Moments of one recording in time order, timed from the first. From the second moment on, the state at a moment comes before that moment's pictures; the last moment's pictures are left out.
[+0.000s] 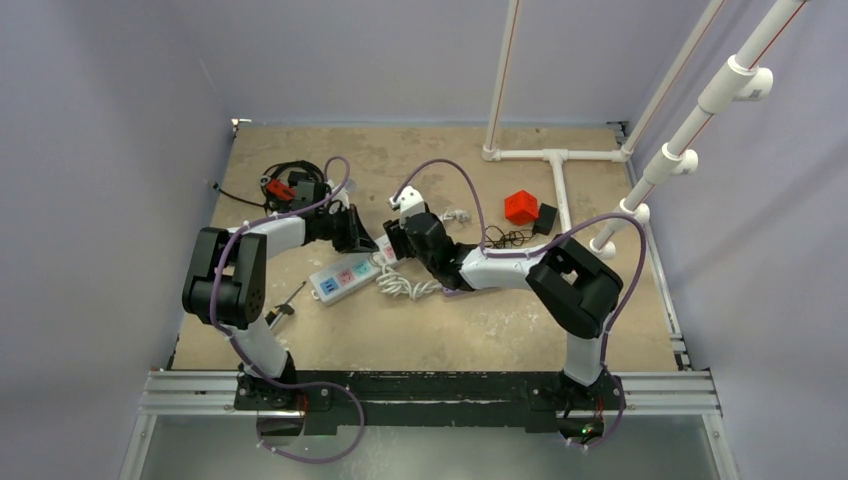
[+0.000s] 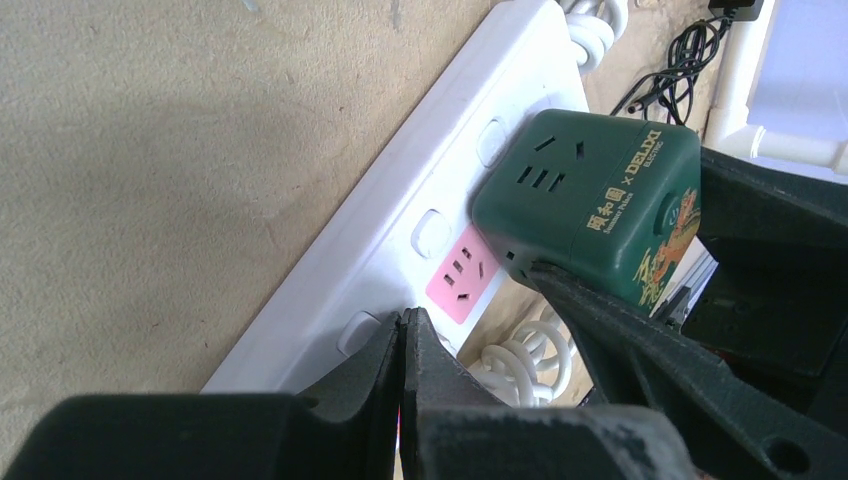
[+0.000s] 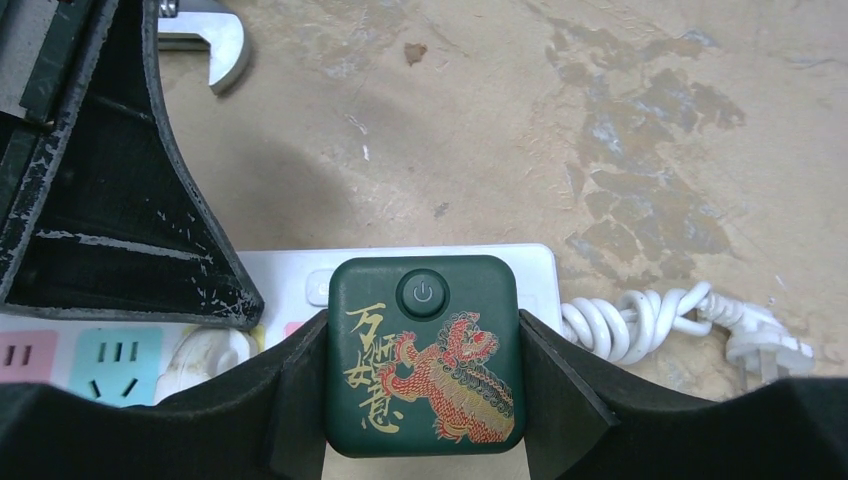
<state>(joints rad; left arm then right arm) -0.15 1.74 0.91 -0.15 0.65 -0.40 0.90 1.87 1.04 0.40 0.34 0.13</state>
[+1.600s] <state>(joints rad) -0.15 1.74 0.92 -0.16 0.65 -0.40 0.77 1.74 1.00 0.48 0.19 0.19</state>
